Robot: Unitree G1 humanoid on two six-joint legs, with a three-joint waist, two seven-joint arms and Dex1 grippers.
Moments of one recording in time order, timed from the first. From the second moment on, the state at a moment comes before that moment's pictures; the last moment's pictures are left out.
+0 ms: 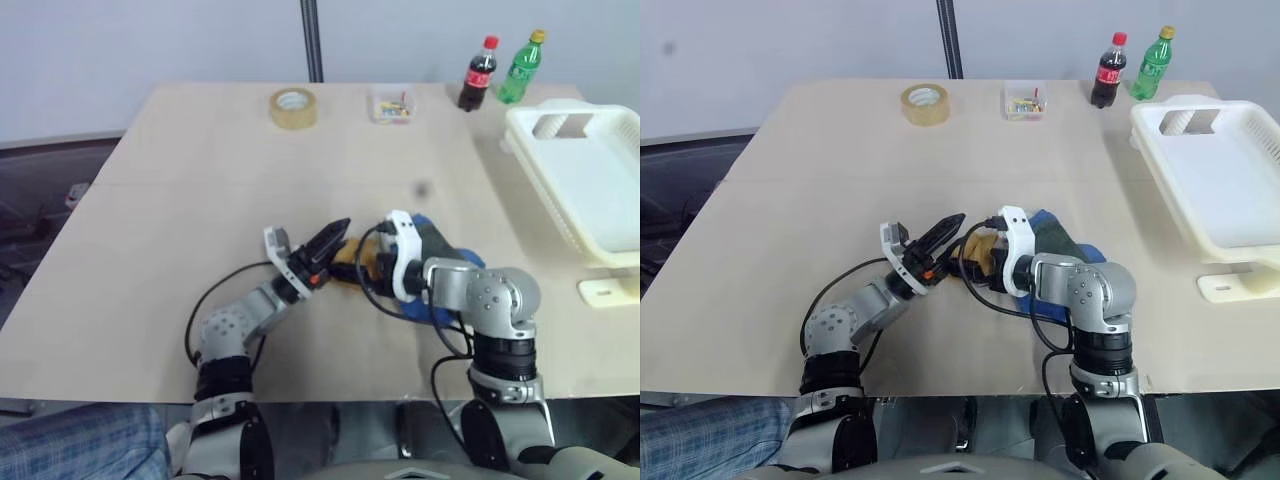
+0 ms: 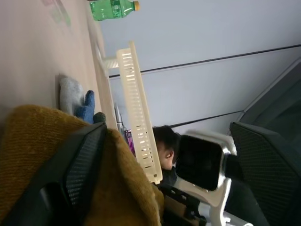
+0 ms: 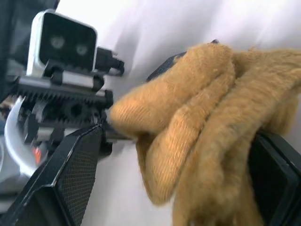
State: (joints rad) left arm -0.38 0.06 0.35 0.23 -1.24 1.04 -0.51; right arm -0.54 0.11 -0.12 -0.24 0.51 1.47 0.25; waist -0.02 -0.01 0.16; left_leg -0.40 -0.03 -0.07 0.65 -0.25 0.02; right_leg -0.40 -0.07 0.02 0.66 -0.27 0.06
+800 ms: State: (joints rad) left arm -0.37 0.07 0.35 0.22 -1.24 1.04 -0.51; right arm -0.55 0.14 -0.16 -0.22 0.50 1.50 0.14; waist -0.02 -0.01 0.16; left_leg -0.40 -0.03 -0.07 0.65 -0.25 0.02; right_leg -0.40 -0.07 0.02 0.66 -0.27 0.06
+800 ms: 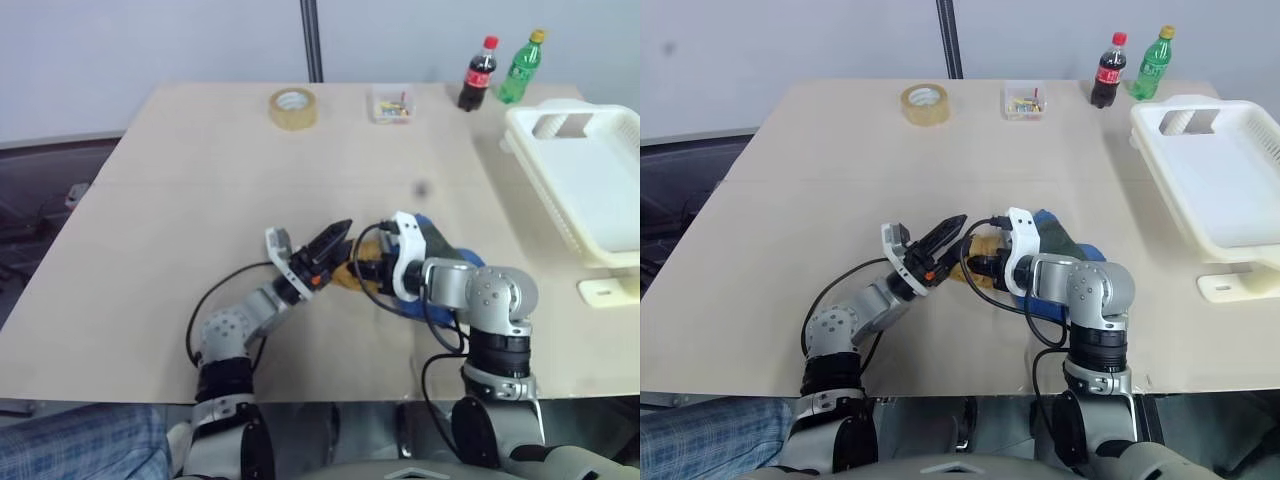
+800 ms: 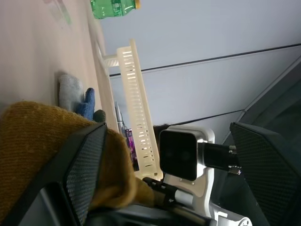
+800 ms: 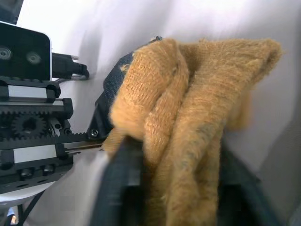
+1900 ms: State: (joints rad) left arm -0.09 0.49 0.07 -0.23 -0.63 0.35 -1.03; right arm -0.59 0.04 -0.27 -0.23 0.58 1.61 0.19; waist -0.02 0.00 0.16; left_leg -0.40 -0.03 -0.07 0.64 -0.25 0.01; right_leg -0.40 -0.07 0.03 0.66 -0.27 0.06
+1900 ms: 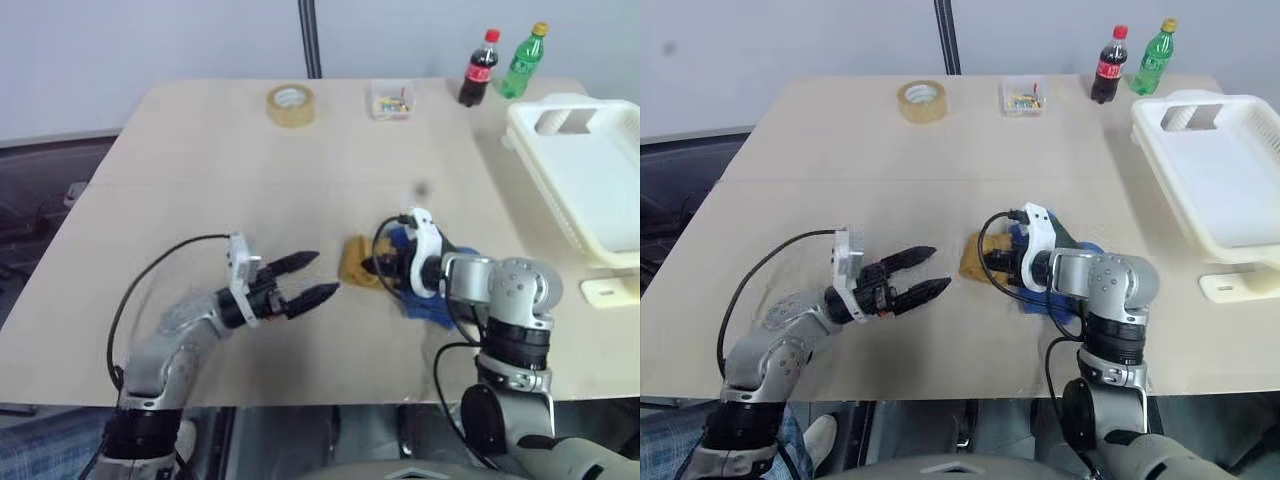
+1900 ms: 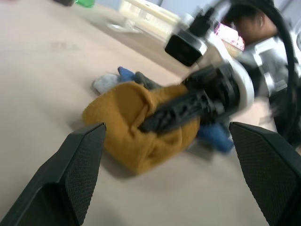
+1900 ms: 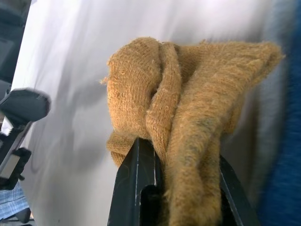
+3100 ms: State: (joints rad) left arm -0.41 0.21 -0.11 -0.01 -0.40 0.03 -0.96; right arm -0.91 -0.93 -0.59 0.53 0.77 1.33 0.19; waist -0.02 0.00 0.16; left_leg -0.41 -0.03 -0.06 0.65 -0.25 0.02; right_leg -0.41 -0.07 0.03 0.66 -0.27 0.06
